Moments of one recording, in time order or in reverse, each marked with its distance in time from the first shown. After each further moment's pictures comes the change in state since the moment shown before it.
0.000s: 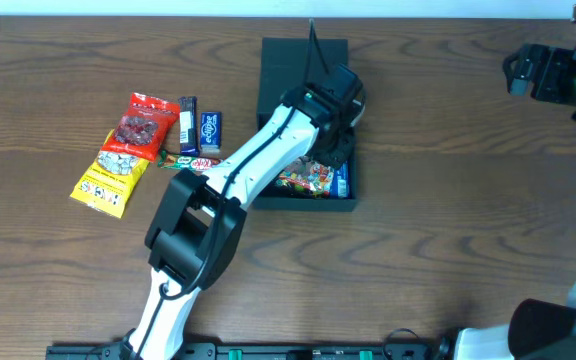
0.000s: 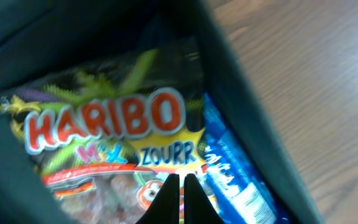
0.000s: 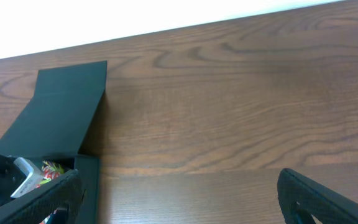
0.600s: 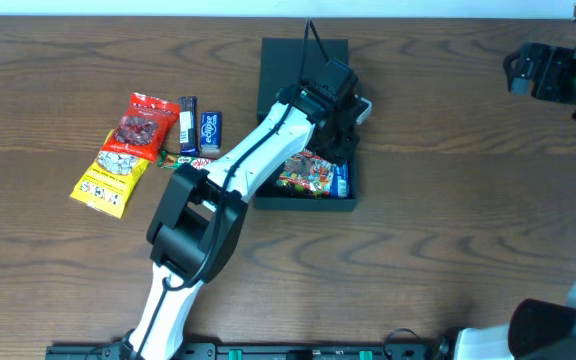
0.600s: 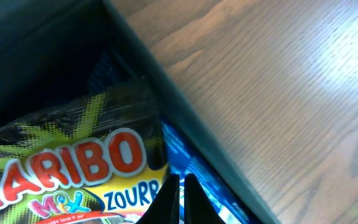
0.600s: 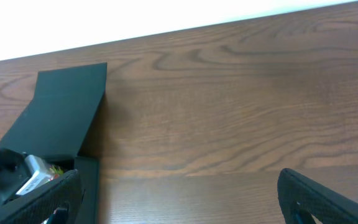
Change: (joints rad) left arm 0.026 0.036 -0.001 0.071 0.151 0.054; right arm 0.000 0.000 0.000 0.008 0.000 0.000
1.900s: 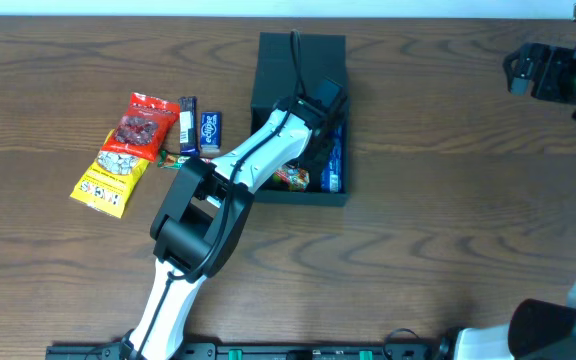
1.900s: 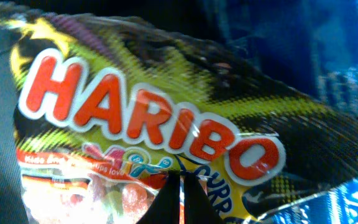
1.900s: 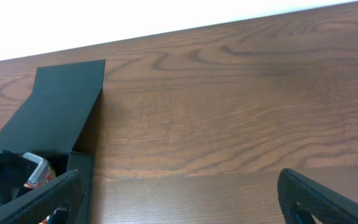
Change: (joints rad) left arm 0.010 0.028 -0.090 -0.028 -0.356 -0.235; right arm 0.000 0.000 0.000 0.001 0.000 0.000
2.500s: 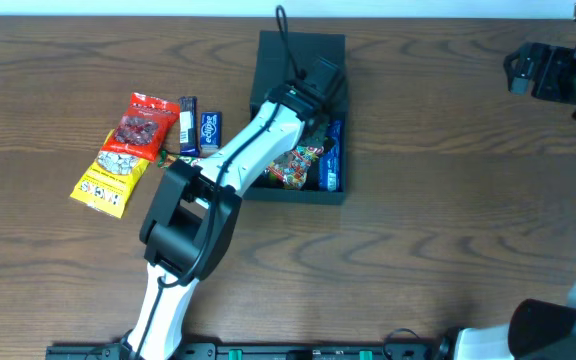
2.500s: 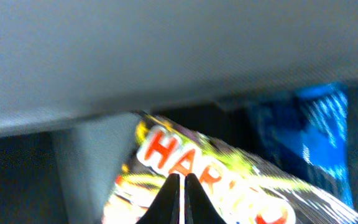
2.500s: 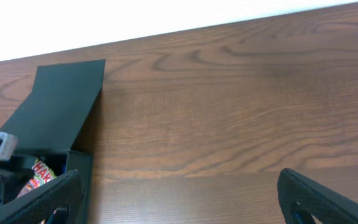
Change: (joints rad) left arm 0.040 -0.045 0.037 0.091 -0.125 -0.077; right arm 0.000 0.000 0.000 0.002 0.000 0.000
